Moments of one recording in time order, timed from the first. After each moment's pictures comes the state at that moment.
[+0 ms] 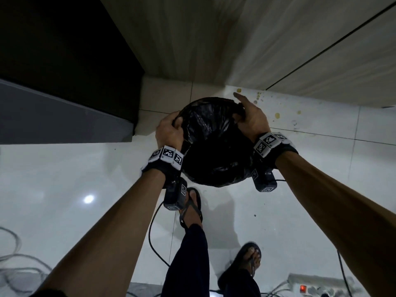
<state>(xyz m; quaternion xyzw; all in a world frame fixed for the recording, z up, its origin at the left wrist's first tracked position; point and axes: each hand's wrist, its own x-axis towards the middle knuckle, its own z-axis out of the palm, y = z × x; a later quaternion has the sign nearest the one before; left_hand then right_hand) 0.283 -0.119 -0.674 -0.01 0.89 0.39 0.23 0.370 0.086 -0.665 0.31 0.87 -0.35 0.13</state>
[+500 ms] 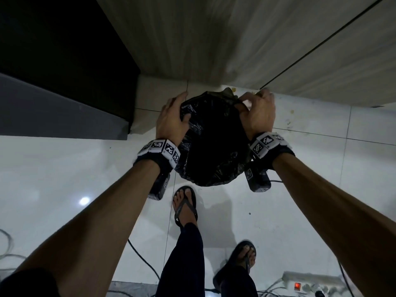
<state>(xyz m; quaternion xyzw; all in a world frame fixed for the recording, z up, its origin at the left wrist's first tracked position) 0.279 -0.104 -0.652 0.17 0.90 0.33 0.24 0.378 0.090 -0.639 0.38 0.89 -0.25 0.00</state>
